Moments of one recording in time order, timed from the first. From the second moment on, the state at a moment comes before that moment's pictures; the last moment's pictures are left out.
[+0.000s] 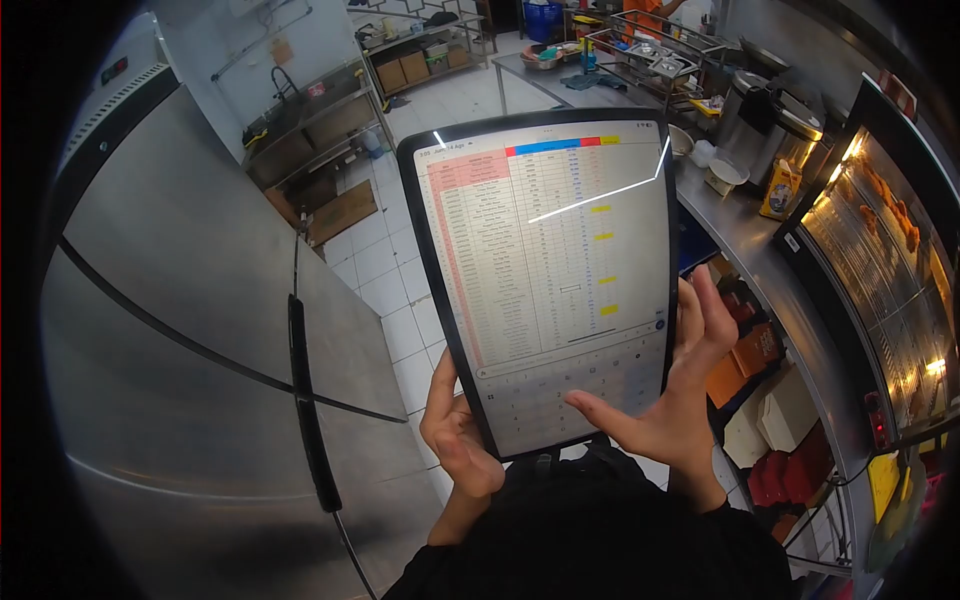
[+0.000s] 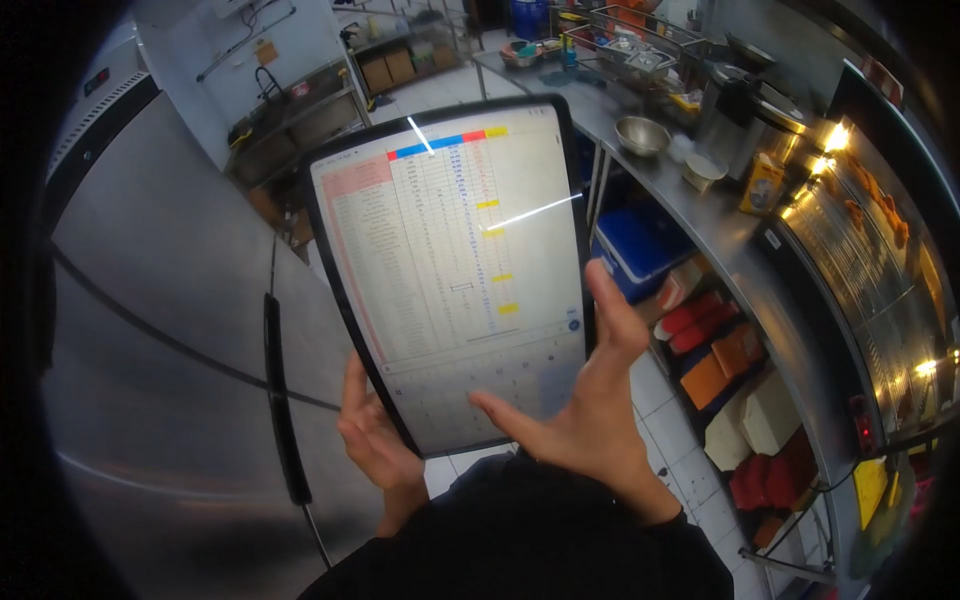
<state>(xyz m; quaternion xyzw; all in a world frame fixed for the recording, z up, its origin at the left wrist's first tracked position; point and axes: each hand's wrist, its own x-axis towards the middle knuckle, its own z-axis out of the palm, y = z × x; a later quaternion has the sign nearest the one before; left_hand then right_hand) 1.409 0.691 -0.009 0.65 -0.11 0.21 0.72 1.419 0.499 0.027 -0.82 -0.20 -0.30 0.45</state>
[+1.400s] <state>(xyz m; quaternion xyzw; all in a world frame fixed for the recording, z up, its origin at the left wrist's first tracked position) 1.393 0.708 -0.023 0.60 -0.15 0.18 0.76 1.410 0.507 0.054 -0.72 -0.18 -0.38 0.55</state>
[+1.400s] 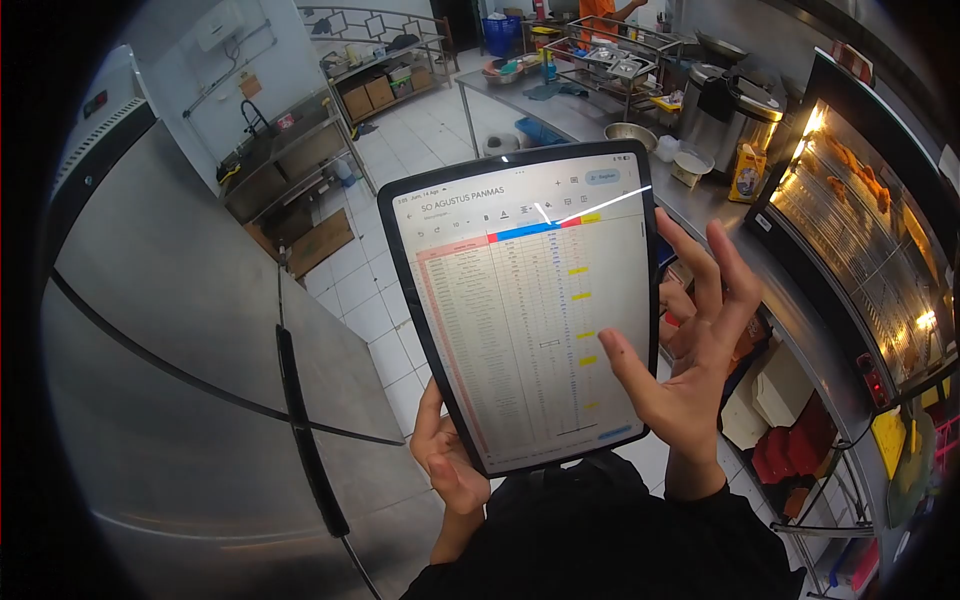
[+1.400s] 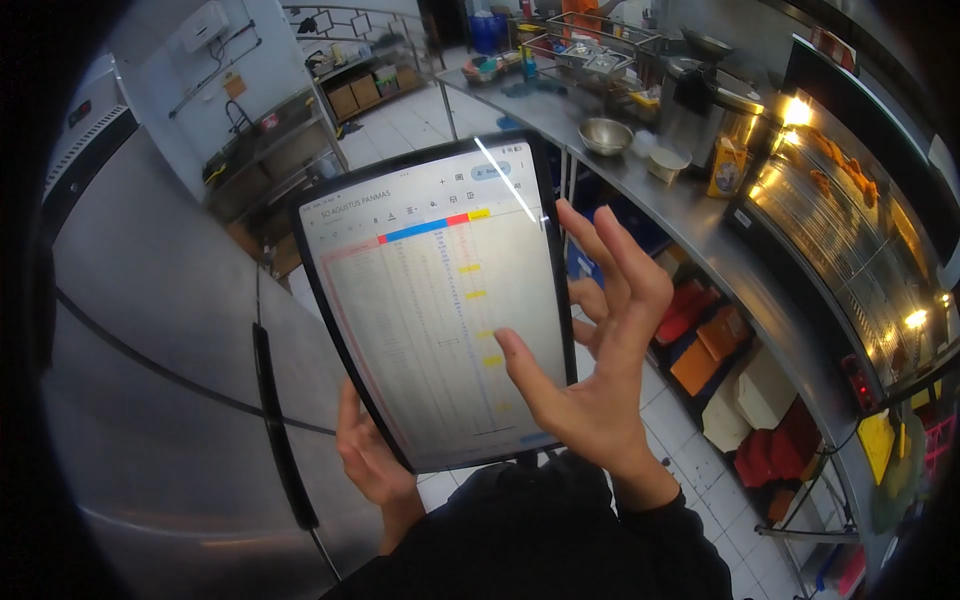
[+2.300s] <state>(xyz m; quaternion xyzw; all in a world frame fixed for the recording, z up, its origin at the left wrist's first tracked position) 1.399 0.710 -0.020 0.60 -0.15 0.16 0.77 1.415 0.506 0.048 -0.74 -0.21 -0.38 0.52</state>
